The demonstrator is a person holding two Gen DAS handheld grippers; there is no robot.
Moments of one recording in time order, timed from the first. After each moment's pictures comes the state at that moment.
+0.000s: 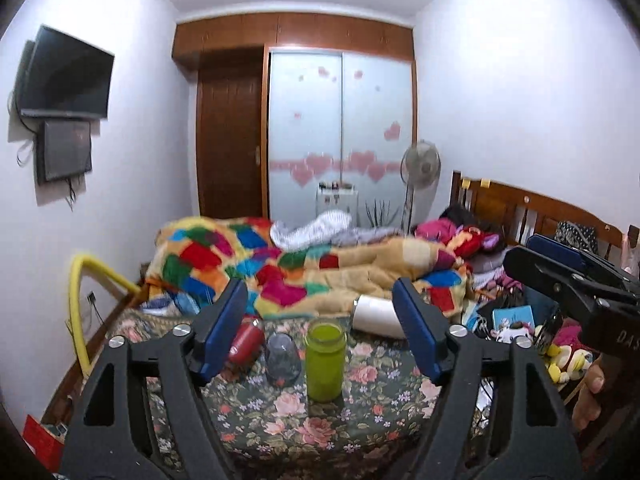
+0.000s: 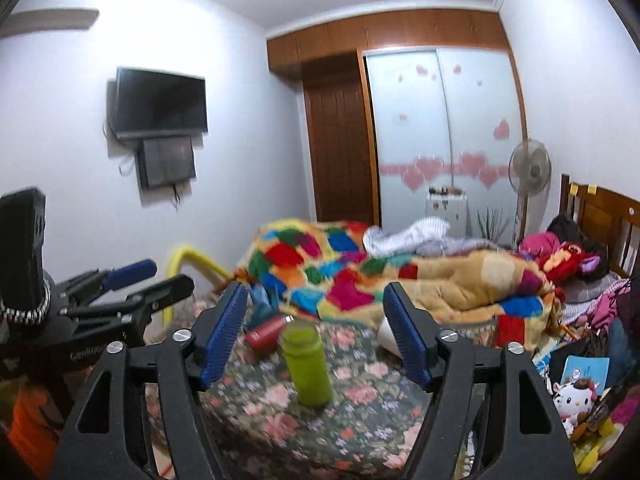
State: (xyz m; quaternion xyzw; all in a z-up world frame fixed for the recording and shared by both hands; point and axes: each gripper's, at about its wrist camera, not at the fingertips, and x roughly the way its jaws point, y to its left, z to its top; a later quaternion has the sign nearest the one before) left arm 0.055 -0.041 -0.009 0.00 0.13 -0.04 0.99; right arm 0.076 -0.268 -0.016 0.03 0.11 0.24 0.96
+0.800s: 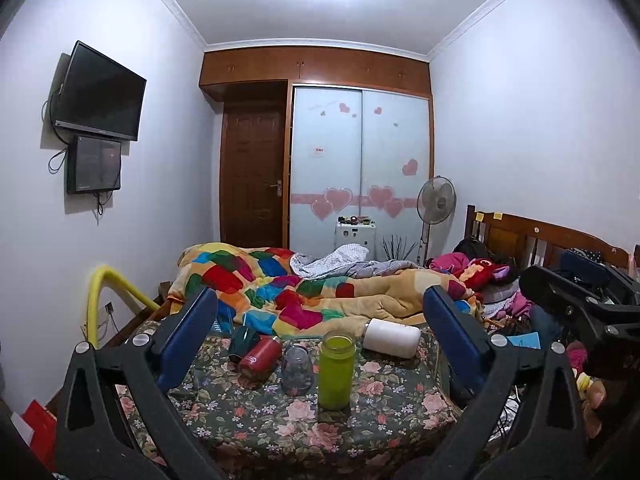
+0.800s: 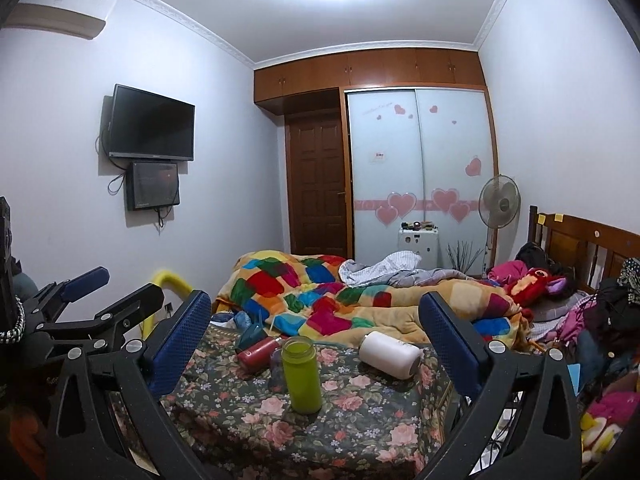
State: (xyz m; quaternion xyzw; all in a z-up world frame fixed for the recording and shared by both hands) left arm 0.002 -0.034 -0.007 -0.02 0.07 -0.01 1.00; right arm 0.027 -0.262 -0.013 0.02 0.07 0.19 0.98
